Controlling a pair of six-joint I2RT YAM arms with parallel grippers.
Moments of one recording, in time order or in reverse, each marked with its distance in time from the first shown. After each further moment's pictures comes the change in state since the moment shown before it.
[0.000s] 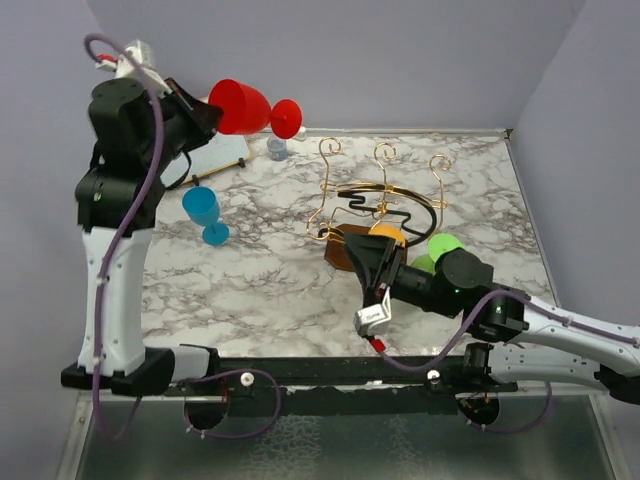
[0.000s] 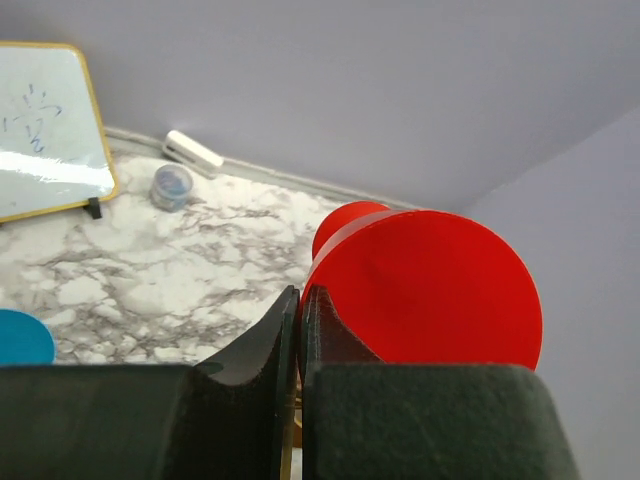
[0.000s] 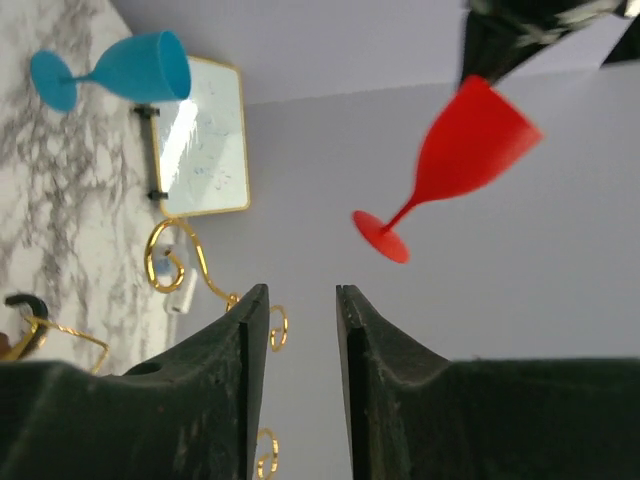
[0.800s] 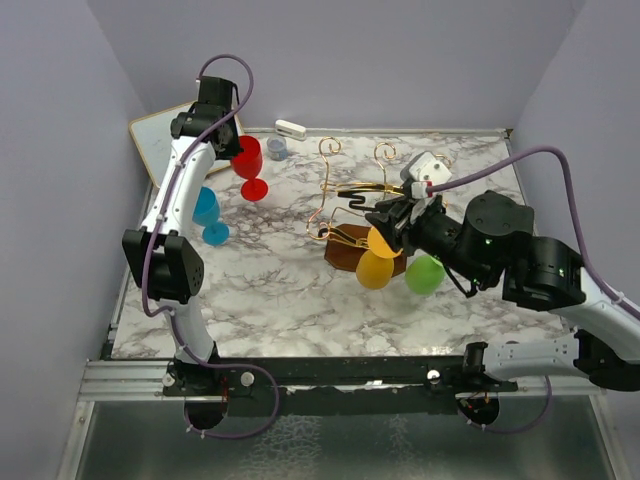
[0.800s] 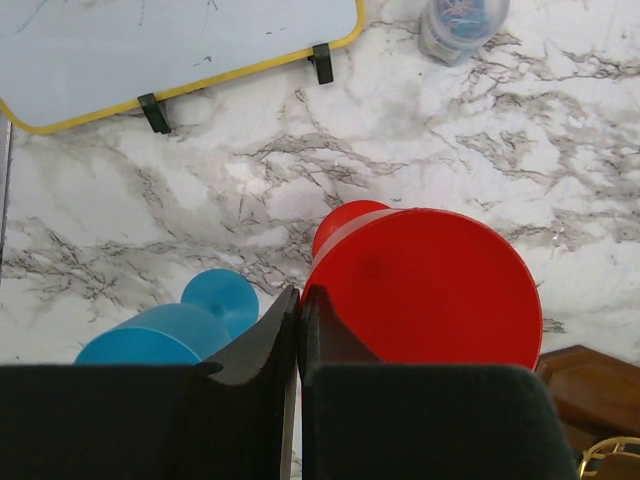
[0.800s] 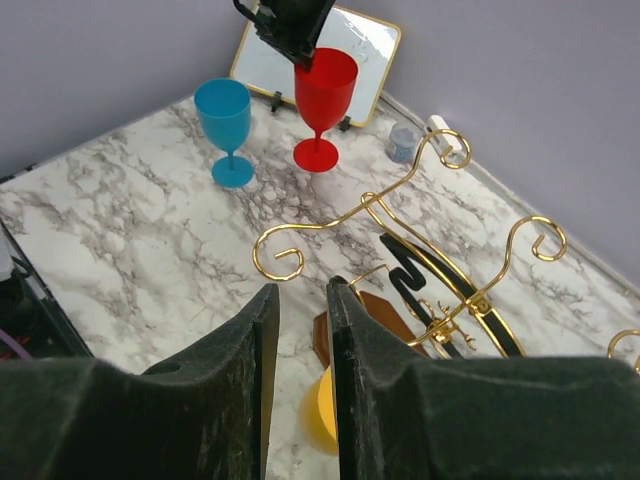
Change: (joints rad) left arm 0.000 0.645 0.078 -0.151 -0.308 0.304; right arm -0.001 0.247 0.753 -0.629 0.396 1.471
